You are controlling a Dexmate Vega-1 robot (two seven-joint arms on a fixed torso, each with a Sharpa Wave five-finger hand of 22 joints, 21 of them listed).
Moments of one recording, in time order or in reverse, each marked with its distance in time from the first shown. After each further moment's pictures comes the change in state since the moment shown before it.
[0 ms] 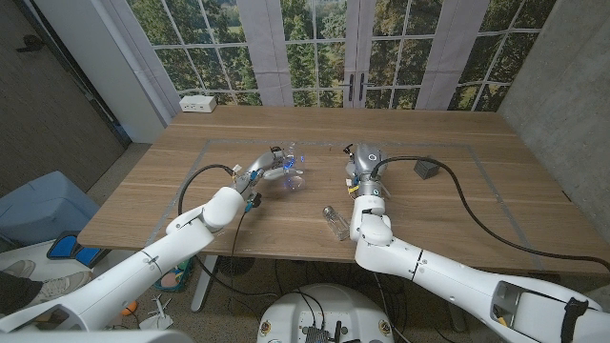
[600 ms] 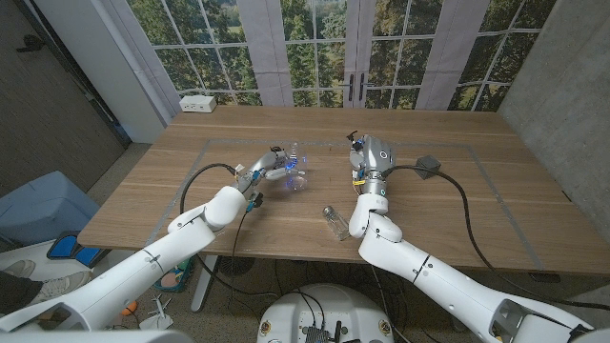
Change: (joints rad) left arm -0.010 -0.003 0.008 0.001 0.013 0.002 -0.005; left_hand 0.000 0.000 0.000 0.000 -0.001 0.000 0.000 0.000 0.000 0.000 0.000 -0.004 0.006 0.000 0.000 0.000 0.000 0.000 0.000 0.000 0.000; right arm -0.125 0.069 0.219 -0.015 0.138 0.270 -0.181; right_hand 0.012 -0.012 0.000 0.000 -0.005 0.000 0.000 -0.003 0.001 0.018 -0.003 -0.011 -0.002 -0.004 0.004 -0.055 -0.004 -0.027 0.002 0.026 0.004
